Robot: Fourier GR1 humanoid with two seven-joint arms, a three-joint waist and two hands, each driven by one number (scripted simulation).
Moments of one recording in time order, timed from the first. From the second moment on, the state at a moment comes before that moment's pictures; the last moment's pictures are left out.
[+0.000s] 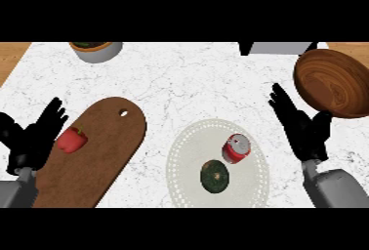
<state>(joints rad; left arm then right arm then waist) -0.12 0.49 -0.07 -1.32 0.41 0.17 0.16 -0.22 -0.39 0.29 -1.48 -0.30 -0.23 0.15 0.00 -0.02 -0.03</state>
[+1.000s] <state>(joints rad) -0.15 0.32 -0.24 -1.49 0.24 0.27 0.02 0.13 -0.04 0.73 -1.64 0.59 -1.09 0.01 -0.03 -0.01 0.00</state>
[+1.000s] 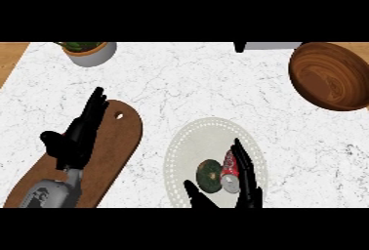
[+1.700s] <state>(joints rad) -0.17 0.29 -0.26 -1.52 0.19 0.29 0.04 0.41 -0.01 0.75 -1.98 1.15 -0.79 0.60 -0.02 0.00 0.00</state>
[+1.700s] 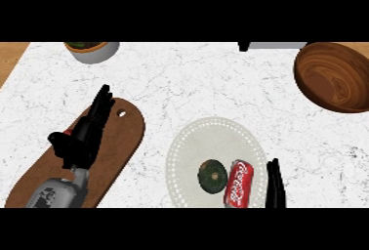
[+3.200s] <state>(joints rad) -0.17 0.24 -0.21 -1.50 0.14 0.24 0.04 0.27 -0.11 0.82 -1.96 1.06 -0.68 0.88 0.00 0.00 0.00</state>
